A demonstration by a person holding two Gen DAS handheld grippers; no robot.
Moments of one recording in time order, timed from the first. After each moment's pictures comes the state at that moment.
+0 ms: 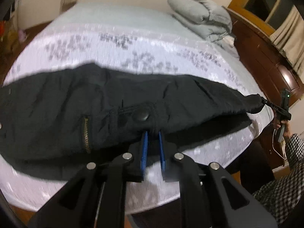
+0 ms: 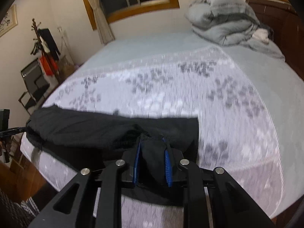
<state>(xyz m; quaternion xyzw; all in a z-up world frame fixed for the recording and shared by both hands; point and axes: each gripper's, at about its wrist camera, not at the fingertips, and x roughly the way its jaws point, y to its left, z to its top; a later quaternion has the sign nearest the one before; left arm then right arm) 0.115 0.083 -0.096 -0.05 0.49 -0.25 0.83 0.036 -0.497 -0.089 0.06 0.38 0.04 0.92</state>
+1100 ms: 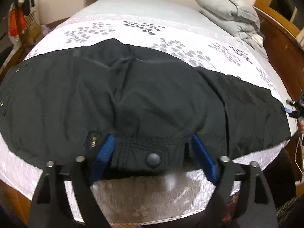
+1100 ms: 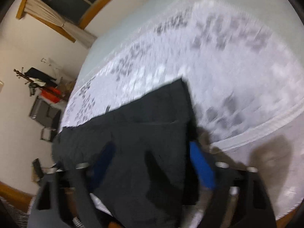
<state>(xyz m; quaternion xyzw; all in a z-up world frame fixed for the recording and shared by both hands) 0.121 0.069 -0.140 -0.02 0.49 -0.13 0.86 0.082 -0.574 -0.151 0.29 0.46 0.08 0.83</state>
